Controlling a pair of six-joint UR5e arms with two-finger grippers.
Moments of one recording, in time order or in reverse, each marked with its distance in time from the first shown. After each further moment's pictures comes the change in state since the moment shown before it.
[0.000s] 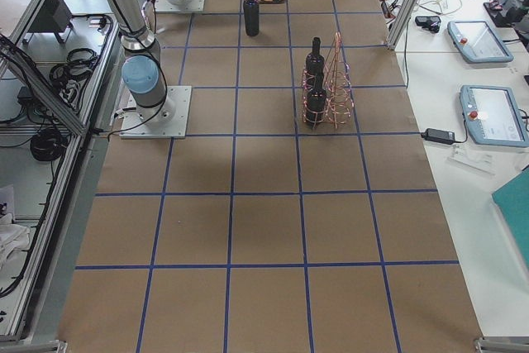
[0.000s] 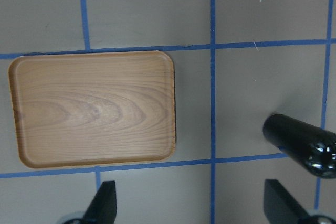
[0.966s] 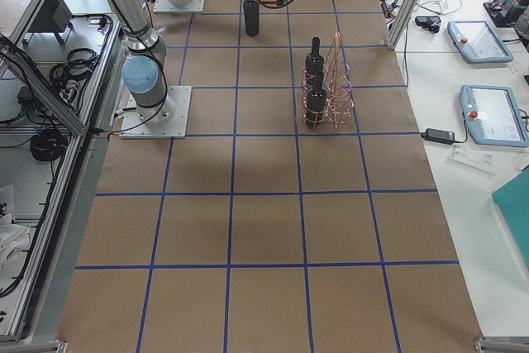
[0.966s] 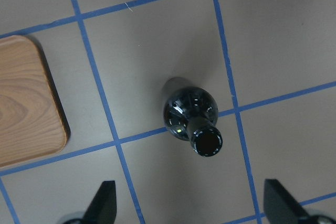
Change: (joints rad) left arm -0.318 -0.006 -0.137 0.136 0.003 -0.022; right arm -0.070 -0.049 0.007 -0.012 -0.001 -0.092
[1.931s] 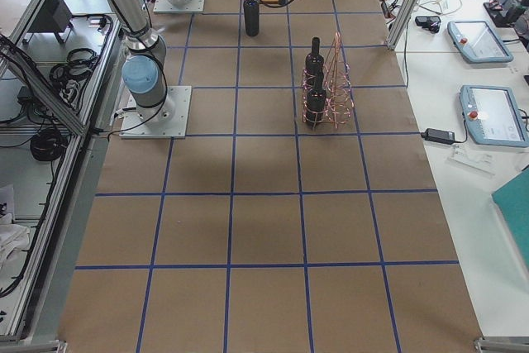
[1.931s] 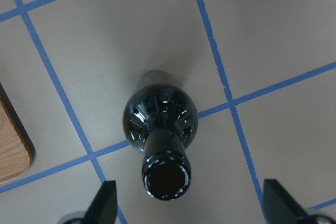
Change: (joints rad) left arm -0.029 -0.063 -0.073 0.083 0.006 0.027; right arm 0.001 -0.001 0.002 -0.026 -0.005 -0.003
